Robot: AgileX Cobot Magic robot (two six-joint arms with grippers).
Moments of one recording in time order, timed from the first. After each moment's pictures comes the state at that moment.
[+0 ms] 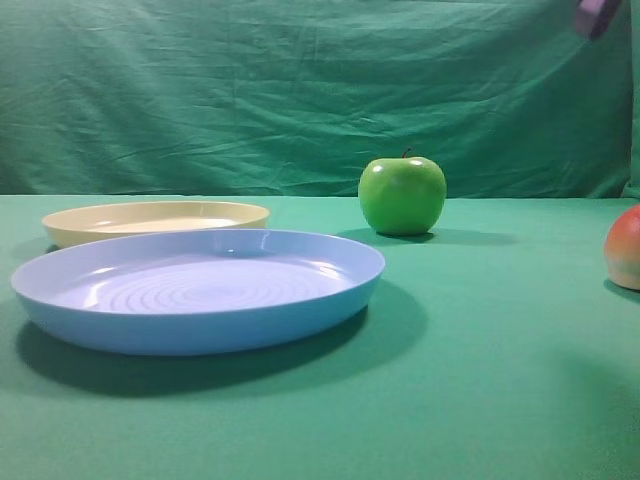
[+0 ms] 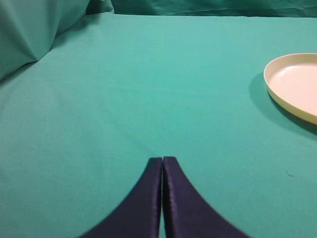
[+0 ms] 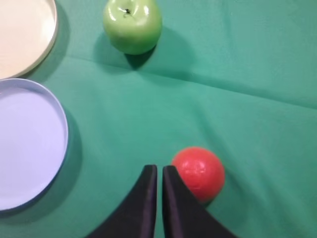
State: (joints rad) left arm 0.06 -0.02 0.01 0.32 0.38 -0.33; right arm 0.26 1.13 -1.03 0.20 0.94 -0.16
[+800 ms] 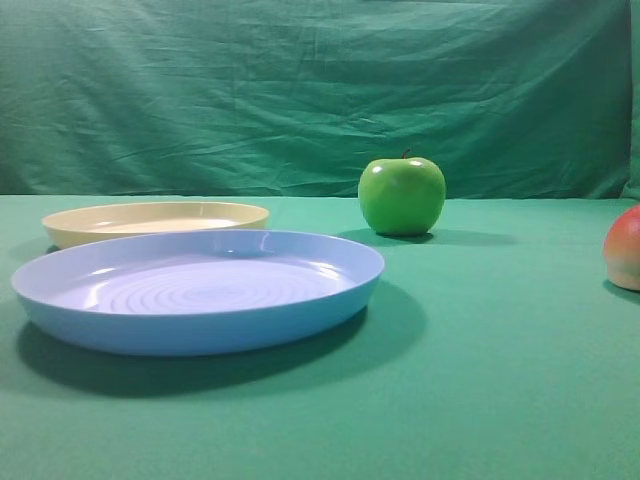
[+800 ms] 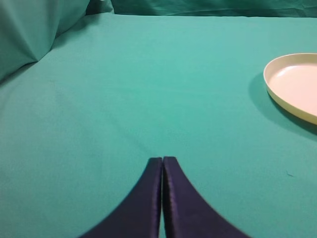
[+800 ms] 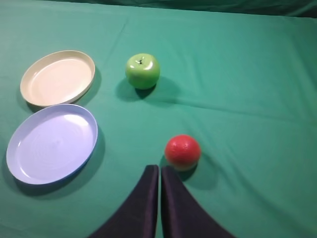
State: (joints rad) left arm 0.06 -0.02 0.01 0.32 0.38 -0.33; right arm 0.26 0.49 -0.99 0.10 1.21 -0.05
